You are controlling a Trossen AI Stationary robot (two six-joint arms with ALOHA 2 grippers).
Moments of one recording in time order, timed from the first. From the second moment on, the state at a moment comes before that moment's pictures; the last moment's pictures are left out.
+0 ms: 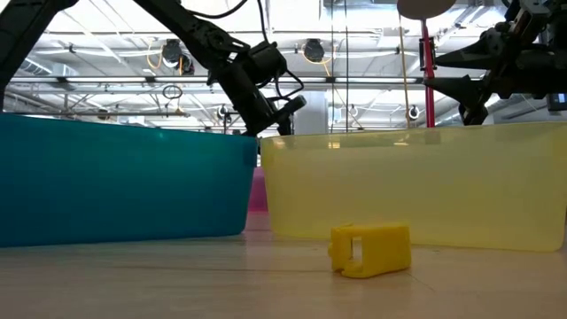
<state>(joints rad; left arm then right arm) 0.43 1.91 1.38 -0.33 0.03 -0.83 -0.07 0.17 0.01 0.24 0.05 0.58</state>
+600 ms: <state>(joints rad) 0.43 1.87 1.38 -0.45 0.11 -0.83 -0.07 0.17 0.01 0.24 0.05 0.58</state>
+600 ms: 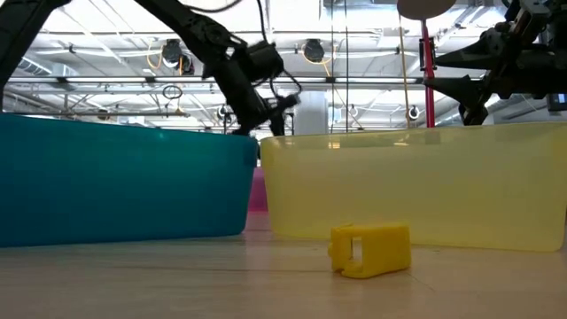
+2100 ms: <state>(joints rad) -0.80 1.74 1.38 -1.36 -0.10 -0.94 -0.07 0.17 0.02 0.22 0.06 0.59</state>
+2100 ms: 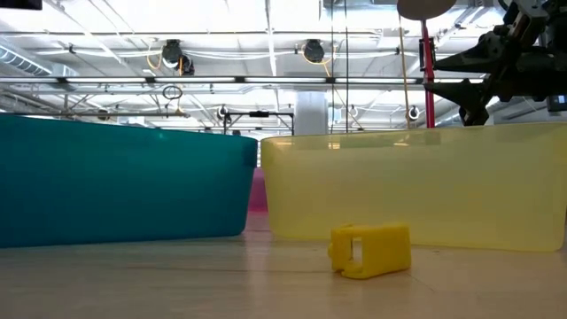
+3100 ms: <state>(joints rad) -0.89 1.84 1.18 -1.06 -0.08 -0.87 -0.07 0.17 0.01 0.22 0.06 0.62</state>
